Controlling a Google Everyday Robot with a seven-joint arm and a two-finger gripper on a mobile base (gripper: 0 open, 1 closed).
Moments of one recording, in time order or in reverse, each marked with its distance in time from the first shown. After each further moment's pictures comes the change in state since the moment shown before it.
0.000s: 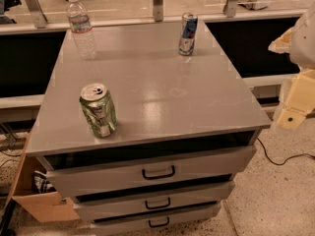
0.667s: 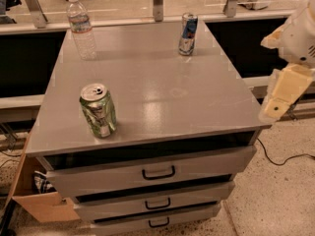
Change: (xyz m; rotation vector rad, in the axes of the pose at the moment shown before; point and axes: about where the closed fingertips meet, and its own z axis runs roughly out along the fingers) arm -0.004 -0.032 0.021 0.031 -0.043 0.000
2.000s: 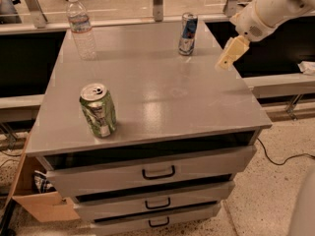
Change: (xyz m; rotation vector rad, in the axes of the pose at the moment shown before) arm -0.042 -0.201 0.122 0.131 -0.274 0.073
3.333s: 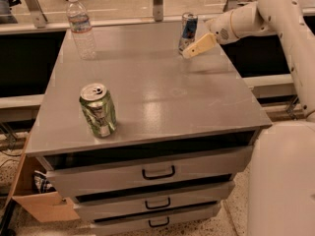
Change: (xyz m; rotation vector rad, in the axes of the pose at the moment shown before) arm -0.060 -0.042 0.093 -0.058 -0.391 0.253
